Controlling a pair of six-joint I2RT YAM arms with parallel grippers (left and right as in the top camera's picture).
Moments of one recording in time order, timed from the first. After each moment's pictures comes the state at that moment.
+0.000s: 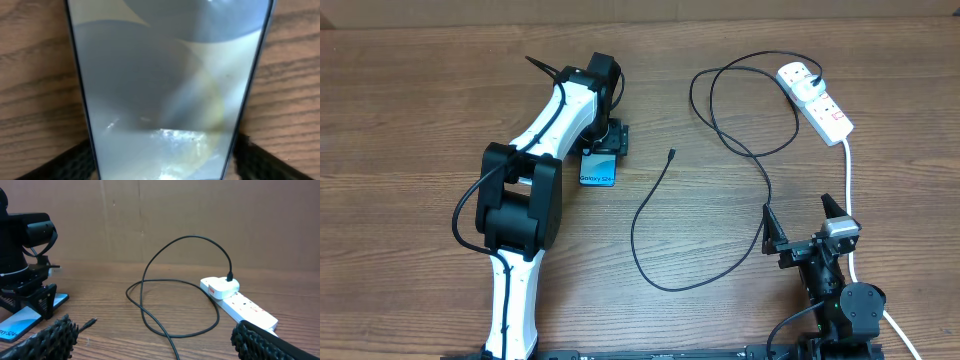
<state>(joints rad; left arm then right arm) -0.30 2.33 1.85 -1.08 -0.01 -0.28 0.00 0.01 0.02 -0.02 -0.17 0.02</state>
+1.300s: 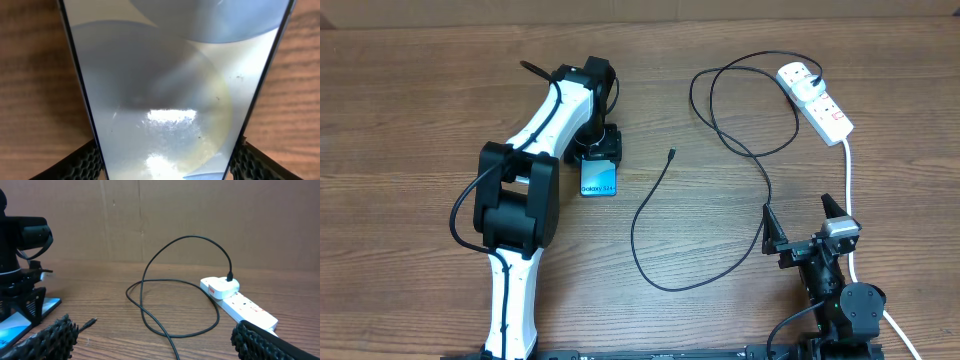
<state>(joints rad) -0.28 2.33 1.87 -1.20 0.05 -0.34 0.00 0.01 0.02 -0.02 -0.17 0.02</state>
